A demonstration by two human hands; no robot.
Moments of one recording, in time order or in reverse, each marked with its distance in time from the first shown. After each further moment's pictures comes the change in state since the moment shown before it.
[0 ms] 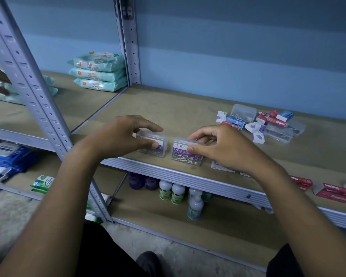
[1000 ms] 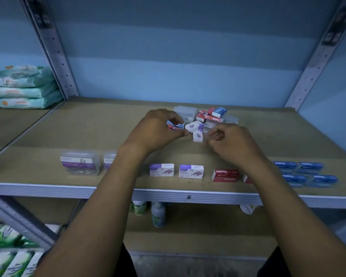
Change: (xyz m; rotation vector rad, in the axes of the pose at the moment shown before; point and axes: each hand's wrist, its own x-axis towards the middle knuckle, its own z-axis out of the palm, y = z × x) left_hand 0.129 0.136 0.115 -0.139 0.129 0.142; right_hand -0.043 0.105 -0.087 -0.187 0.422 0.387
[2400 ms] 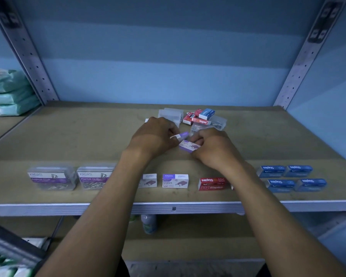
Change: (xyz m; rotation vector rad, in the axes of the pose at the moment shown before) left_hand 0.032 0.011 0.037 0.141 -0.137 -0.058; right_hand 0.021 0.007 0.015 0.003 -0.111 0.044
